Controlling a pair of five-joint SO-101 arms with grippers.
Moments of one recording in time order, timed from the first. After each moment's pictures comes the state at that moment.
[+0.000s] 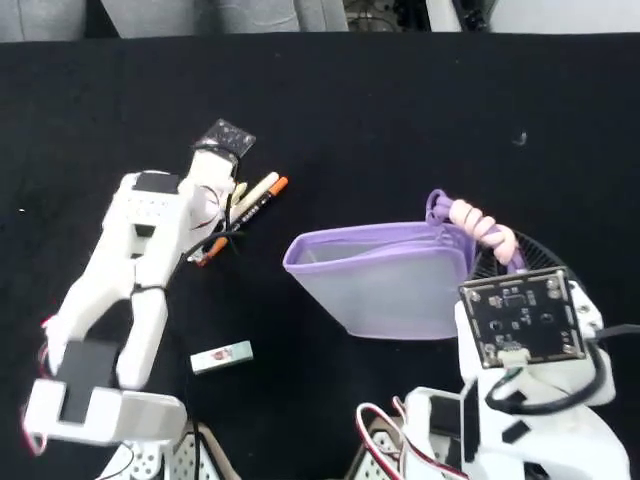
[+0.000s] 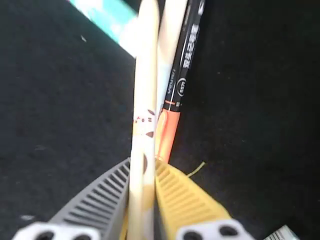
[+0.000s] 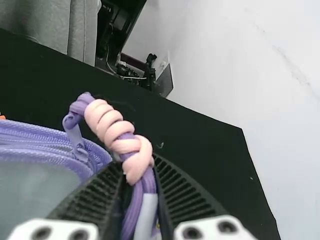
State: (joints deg) left arm 0.3 -5.6 25.0 61.4 -23.8; right arm 12.0 -71.6 8.1 90.8 30.2
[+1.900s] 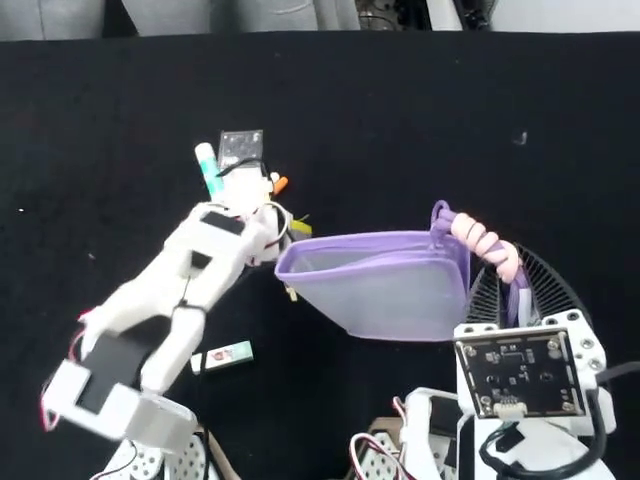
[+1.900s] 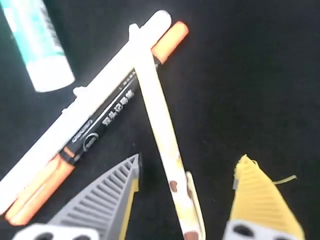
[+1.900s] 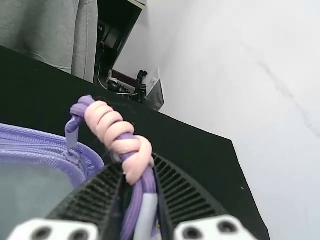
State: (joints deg) left arm 15.4 -1.4 35.9 33.5 22.4; right arm 11.9 -76.4 8.1 90.8 30.2
